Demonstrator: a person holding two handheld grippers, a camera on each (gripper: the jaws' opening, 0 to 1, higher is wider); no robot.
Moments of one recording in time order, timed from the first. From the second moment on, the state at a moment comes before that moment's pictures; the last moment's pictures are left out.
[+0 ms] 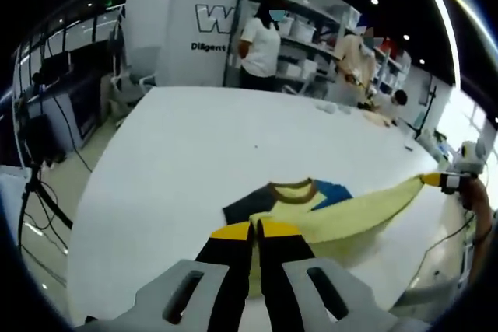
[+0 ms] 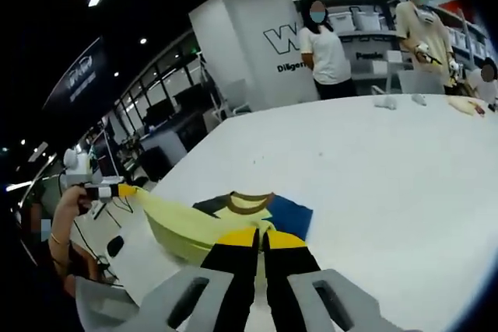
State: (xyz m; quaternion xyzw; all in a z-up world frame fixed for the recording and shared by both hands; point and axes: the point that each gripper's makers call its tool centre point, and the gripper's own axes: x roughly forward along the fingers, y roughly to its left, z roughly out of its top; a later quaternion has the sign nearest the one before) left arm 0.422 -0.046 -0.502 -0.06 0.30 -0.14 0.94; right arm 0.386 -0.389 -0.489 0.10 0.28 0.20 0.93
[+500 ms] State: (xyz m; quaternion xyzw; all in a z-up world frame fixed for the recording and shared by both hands) left arm 0.474 -0.043 -0.521 -0.08 0.32 -0.13 0.93; right arm 0.437 -0.392 -0.498 0.12 0.31 0.18 0.93
